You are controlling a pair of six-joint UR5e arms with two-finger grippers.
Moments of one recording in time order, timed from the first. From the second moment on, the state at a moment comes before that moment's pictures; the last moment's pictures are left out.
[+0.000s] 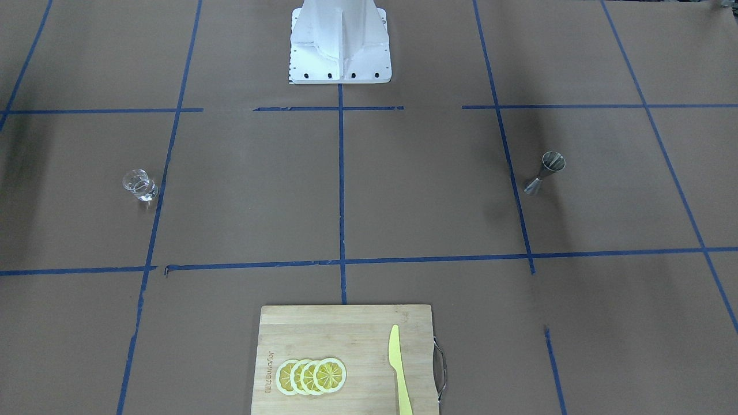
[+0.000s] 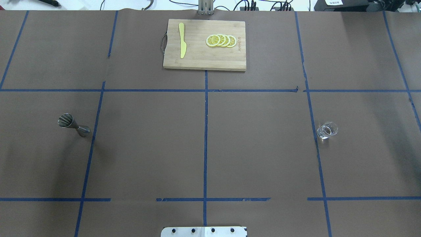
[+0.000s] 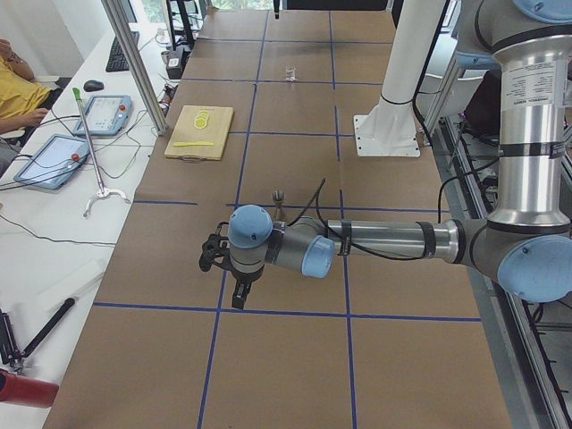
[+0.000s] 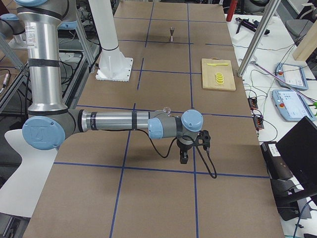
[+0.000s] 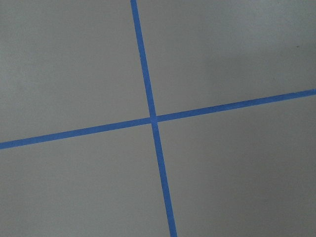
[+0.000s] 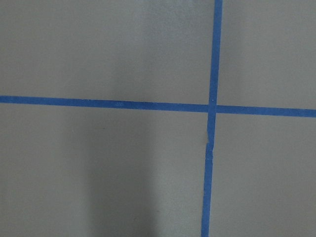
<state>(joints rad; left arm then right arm) -1.54 -1.49 -1.65 -1.84 -2.39 -0.03 1.44 -1.56 1.59 -1.49 2.37 0.12</state>
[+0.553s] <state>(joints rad) -1.53 -1.49 -1.65 -1.86 -2.39 -0.04 1.43 -1.57 1.61 -1.49 2.36 0.12</state>
